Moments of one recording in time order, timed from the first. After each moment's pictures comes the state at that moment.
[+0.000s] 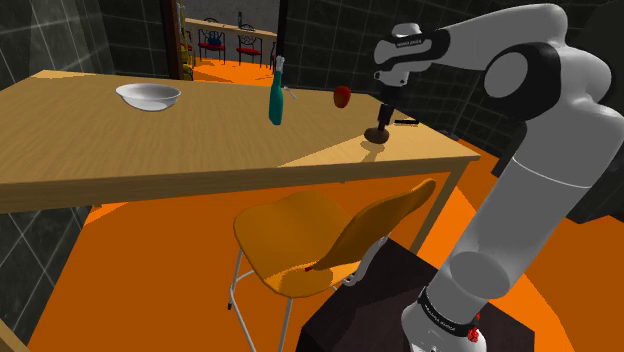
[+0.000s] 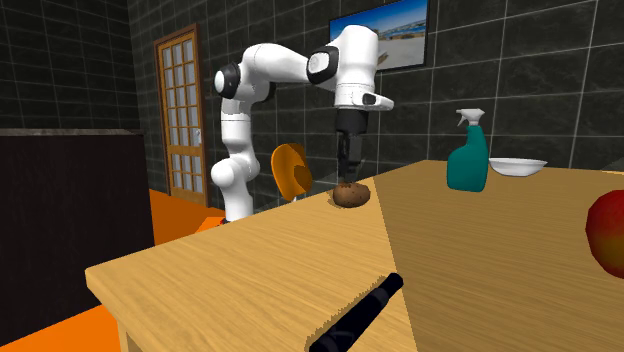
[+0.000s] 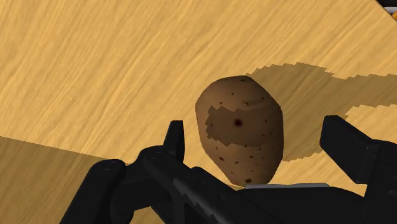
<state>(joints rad) -0.07 0.02 -0.54 -1.79 -0.09 1.76 -0.84</state>
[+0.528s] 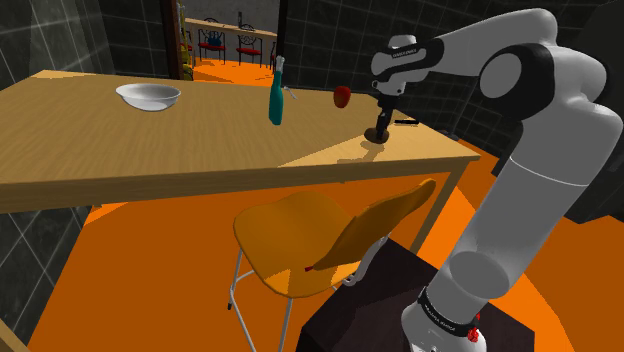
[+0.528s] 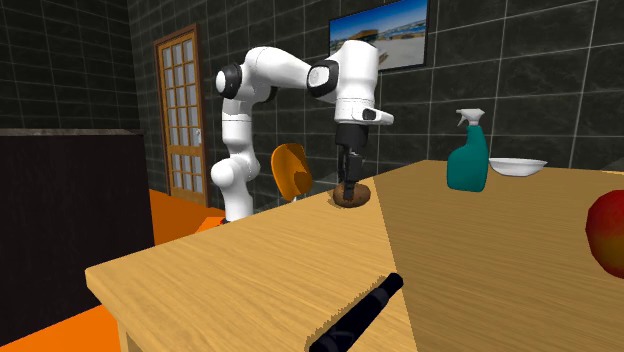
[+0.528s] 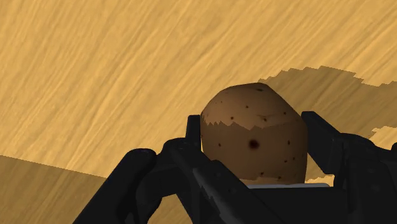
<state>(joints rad) -0.08 0.04 -0.55 -1.85 -0.08 1.84 -0.85</state>
